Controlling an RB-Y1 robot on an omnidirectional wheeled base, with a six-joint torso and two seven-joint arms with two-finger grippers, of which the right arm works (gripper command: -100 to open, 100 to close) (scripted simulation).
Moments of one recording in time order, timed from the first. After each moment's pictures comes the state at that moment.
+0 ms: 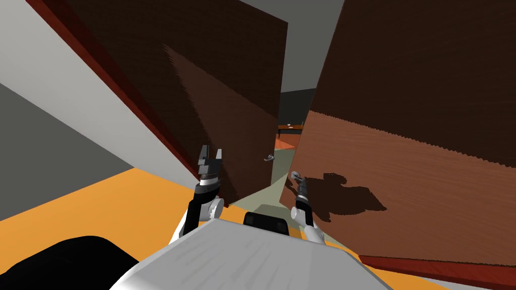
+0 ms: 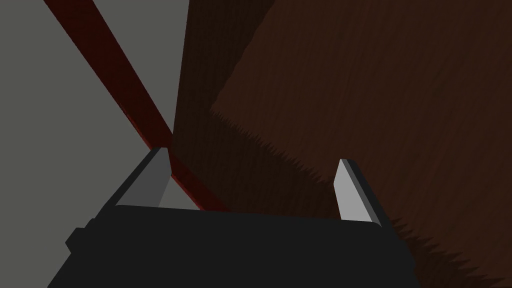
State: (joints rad) arm -0.15 0.00 -0.18 -0.64 -0.34 -0.87 0.30
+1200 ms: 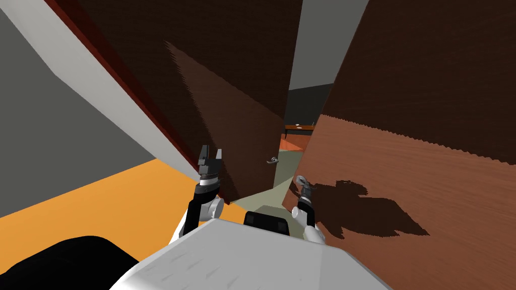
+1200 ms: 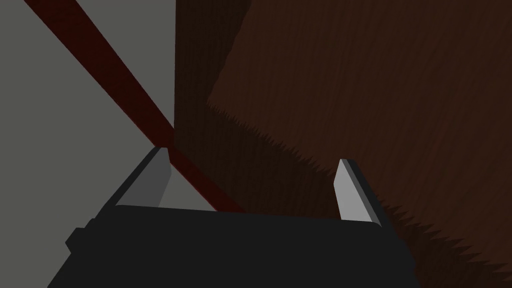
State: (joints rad) arm -0.16 0.01 -0.25 -0.60 -0.41 -0.90 0.34
